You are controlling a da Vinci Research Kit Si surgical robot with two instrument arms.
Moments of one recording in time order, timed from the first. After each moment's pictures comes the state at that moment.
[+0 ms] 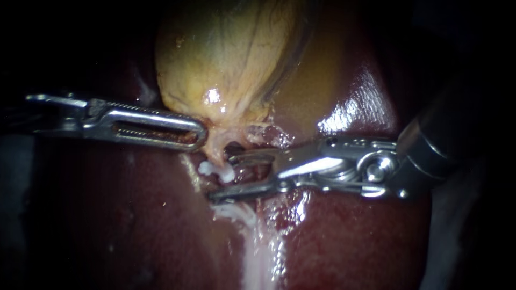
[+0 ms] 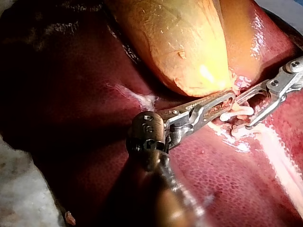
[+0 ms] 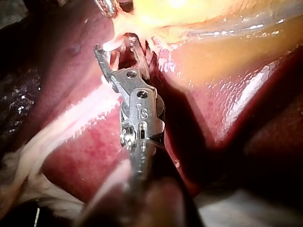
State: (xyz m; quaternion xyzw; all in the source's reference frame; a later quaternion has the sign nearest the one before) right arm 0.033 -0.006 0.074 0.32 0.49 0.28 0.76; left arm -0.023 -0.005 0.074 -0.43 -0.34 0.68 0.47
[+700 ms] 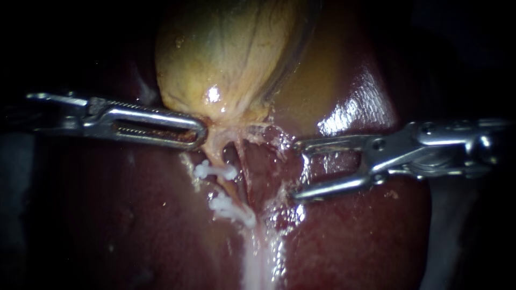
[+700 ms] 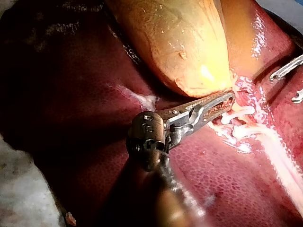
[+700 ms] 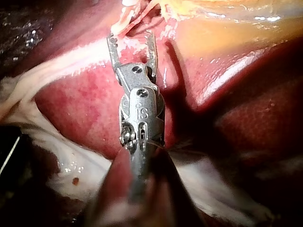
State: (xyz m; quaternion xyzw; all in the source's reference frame) right arm 0.023 -0.003 0.068 0.29 0.52 0.18 0.78; left arm -0.023 -0.004 0.074 -0.43 -0.34 0.68 0.47
